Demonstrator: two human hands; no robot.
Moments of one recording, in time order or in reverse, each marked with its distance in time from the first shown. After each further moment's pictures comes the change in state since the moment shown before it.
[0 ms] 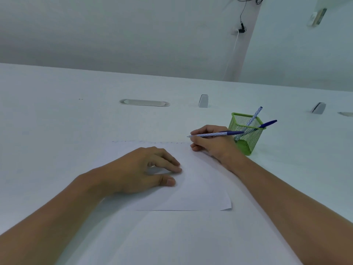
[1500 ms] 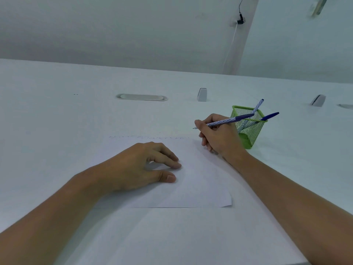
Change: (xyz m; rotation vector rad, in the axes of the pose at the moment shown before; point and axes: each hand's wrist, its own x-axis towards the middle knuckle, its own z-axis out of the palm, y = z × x) left_hand -0.001 0.005 0.000 -0.060 0.000 -0.057; right_hand -0.007 -0.010 0.000 -0.224 0.191 -0.116
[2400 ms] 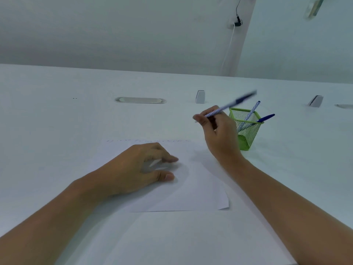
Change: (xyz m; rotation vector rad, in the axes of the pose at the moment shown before) left_hand -0.002 0.000 0.002 0.058 0.132 0.046; right_hand -0.001 -0.006 0.003 -0.227 0.221 -0.512
